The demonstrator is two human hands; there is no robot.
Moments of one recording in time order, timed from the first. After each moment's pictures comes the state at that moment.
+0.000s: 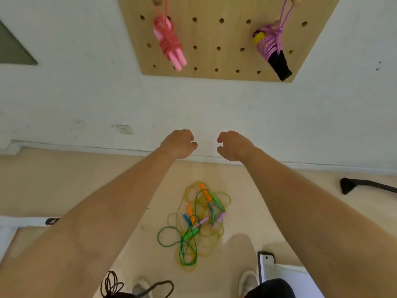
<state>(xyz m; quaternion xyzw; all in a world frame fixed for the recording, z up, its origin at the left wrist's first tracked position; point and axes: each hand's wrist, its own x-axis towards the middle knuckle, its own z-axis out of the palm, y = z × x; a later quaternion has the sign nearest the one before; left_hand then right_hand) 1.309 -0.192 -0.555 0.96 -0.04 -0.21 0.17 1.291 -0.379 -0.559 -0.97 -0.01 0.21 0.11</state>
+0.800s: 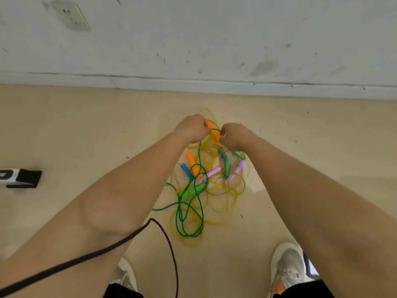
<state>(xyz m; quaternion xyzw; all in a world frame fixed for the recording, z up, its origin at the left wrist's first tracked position) 1.256 -0.208 -1.045 0.95 -0.07 -0.24 0.18 1.231 -0.361 -1.065 -0.96 0.01 0.25 0.15</state>
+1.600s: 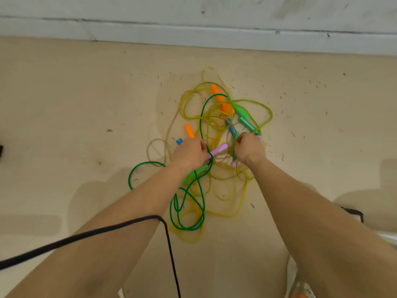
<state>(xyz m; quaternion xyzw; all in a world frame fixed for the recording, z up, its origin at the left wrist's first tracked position) 1.177 -0.190 -1.236 0.93 0.01 -0.29 0.23 1.174 -0.368 -1.250 -0.91 0.22 0.24 0.27</state>
